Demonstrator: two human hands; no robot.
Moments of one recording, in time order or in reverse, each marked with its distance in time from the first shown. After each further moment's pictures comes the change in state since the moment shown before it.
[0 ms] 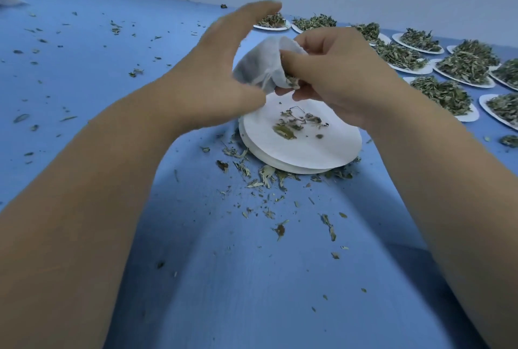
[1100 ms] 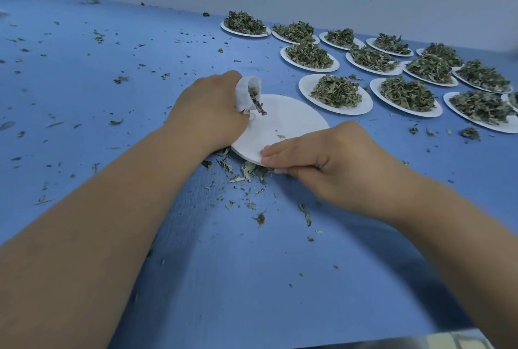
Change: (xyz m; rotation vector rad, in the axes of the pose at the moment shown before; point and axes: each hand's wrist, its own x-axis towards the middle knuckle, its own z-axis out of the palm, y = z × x) left_hand 0.026 -0.045 0.051 0.544 -0.009 -0.113; right_hand -0.109 0.026 -0.013 -0.600 -0.223 -0.412
